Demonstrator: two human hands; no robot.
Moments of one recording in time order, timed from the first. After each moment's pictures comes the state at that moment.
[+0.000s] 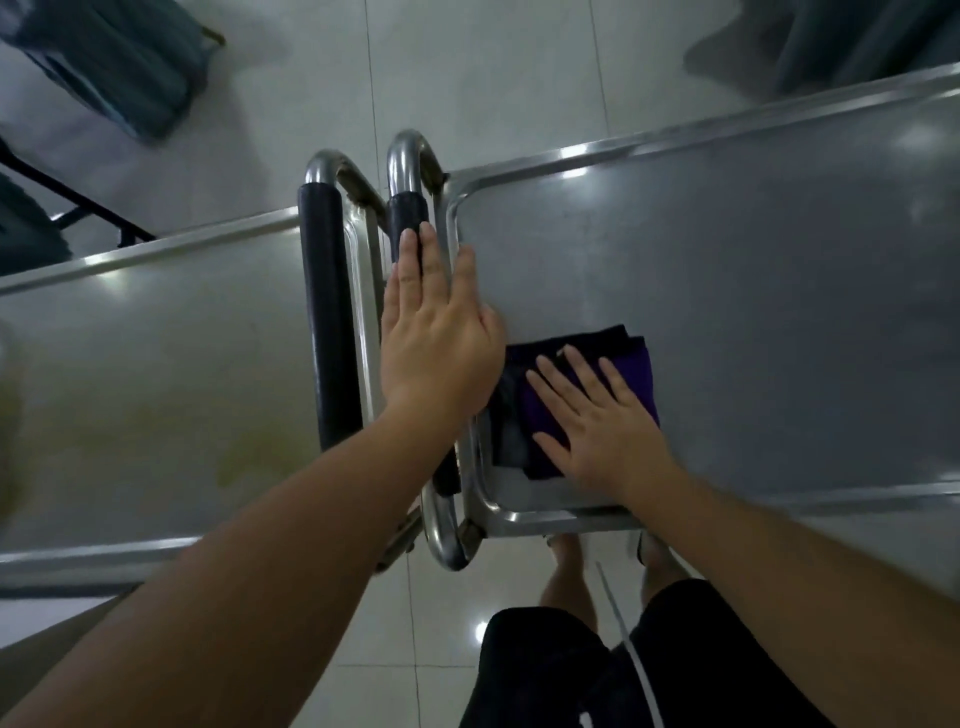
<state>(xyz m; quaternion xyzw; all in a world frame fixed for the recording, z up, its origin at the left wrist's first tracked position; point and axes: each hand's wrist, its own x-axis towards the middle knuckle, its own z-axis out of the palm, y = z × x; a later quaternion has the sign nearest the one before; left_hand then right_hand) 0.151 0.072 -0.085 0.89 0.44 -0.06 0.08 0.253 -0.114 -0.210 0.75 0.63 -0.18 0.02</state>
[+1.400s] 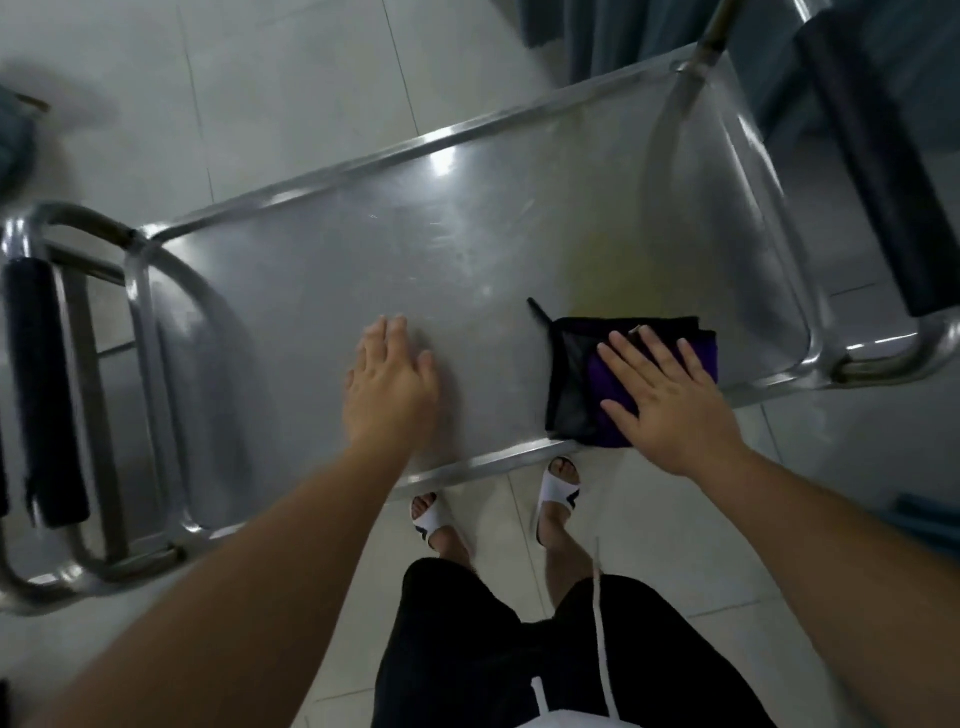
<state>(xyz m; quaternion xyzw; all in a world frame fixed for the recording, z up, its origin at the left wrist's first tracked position) 0.375 -0.184 -0.139 0.84 0.48 -0.09 0.22 0.582 -0.458 -0.203 0.86 0.49 -0.16 0.02</state>
